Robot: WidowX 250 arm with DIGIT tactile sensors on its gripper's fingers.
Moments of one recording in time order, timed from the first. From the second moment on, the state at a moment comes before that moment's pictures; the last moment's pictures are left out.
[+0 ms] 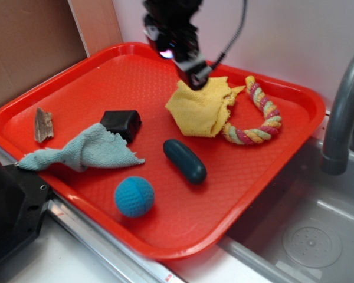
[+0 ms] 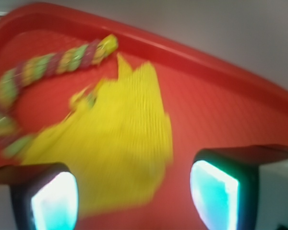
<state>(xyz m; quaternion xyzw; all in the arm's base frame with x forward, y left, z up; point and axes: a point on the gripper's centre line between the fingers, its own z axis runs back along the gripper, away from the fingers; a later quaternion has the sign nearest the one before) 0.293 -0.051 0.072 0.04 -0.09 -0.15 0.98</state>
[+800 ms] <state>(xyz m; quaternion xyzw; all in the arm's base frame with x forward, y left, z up) 0.299 -0.026 0.026 0.00 -0.02 -0.11 0.99</state>
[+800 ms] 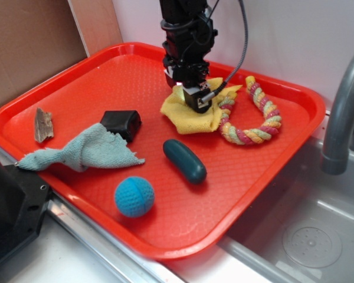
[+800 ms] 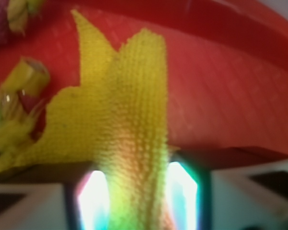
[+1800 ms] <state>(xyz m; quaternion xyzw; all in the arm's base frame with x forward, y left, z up) 0.216 0.027 0.206 0.05 -0.05 0.20 0.98</state>
